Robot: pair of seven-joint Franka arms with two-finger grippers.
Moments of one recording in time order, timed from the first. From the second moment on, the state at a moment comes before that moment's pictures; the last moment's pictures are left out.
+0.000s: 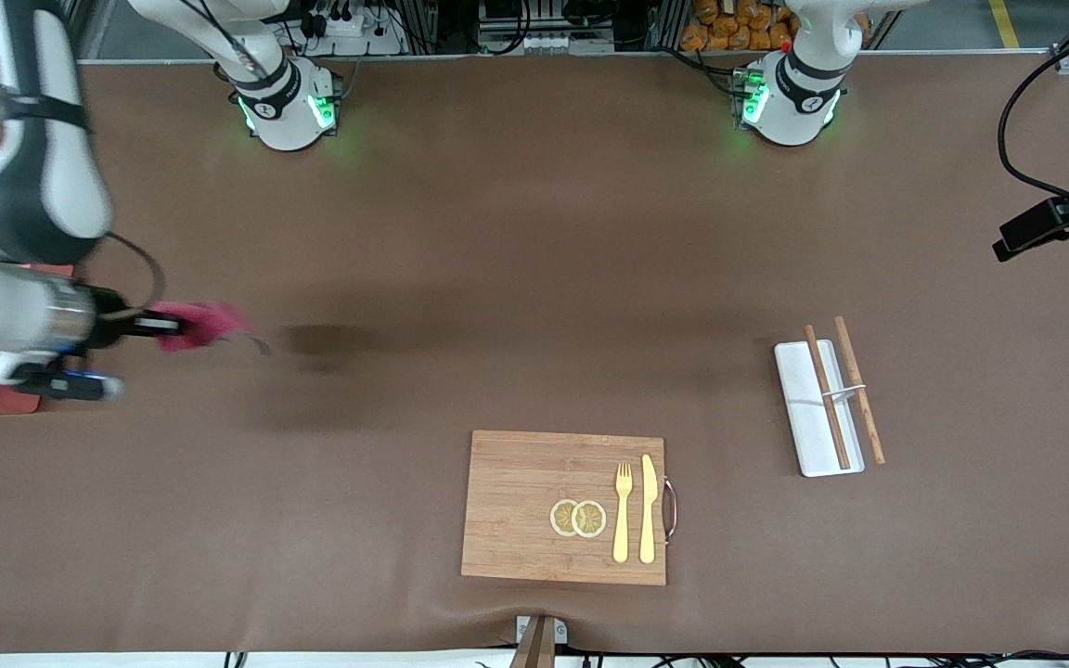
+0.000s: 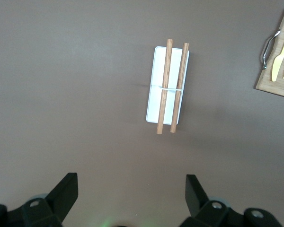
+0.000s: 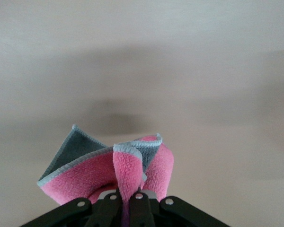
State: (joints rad) left arm 0.08 0.05 -0.07 -1.46 0.02 1.47 -0.20; right arm -0.02 0.28 -0.09 -1.58 0.07 1.57 -0.07
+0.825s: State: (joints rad) left arm 0.07 0.04 -0.09 -1.47 0.02 1.49 -0.20; right arm -0.55 0.45 -0.10 -1.48 -0.24 2.04 -0.86
